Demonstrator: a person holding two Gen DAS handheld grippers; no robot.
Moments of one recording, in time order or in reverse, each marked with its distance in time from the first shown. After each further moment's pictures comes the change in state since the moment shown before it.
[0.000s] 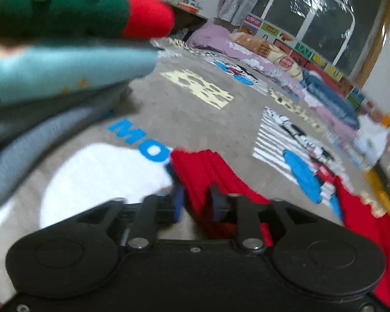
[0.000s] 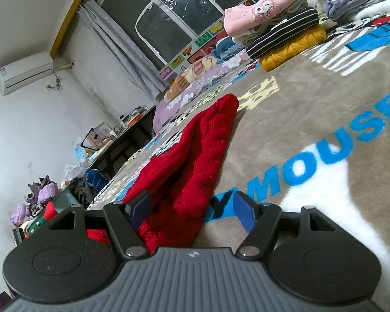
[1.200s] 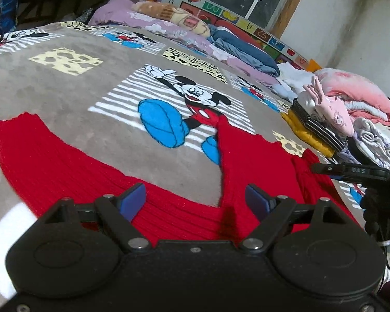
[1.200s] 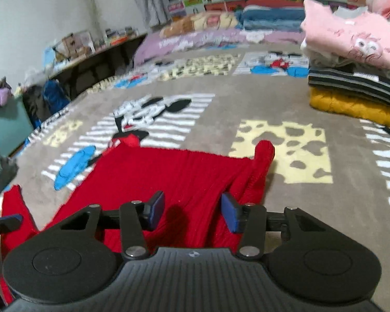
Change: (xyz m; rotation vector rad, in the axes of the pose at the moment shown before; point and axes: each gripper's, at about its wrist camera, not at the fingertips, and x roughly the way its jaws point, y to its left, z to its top) left arm 0.012 -0.113 -0.037 0.177 0.155 -0.367; right arm 0.148 0.075 0.100 -0.404 0.322 -0.253
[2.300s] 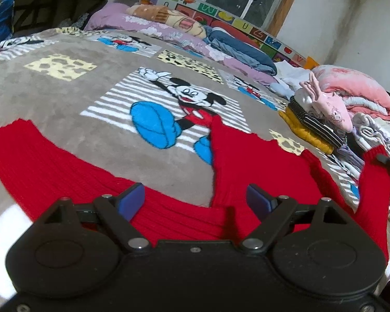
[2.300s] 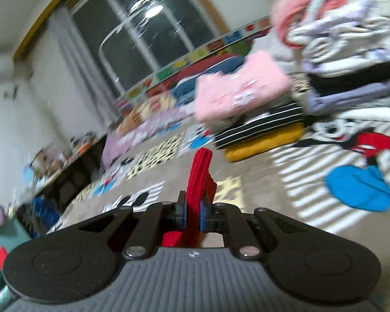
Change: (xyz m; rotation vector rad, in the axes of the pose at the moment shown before) left arm 0.000 -0.018 -0.004 0.046 -0.020 0.009; right arm -0.137 -0.084 -0.025 0.386 -0.404 -0.072
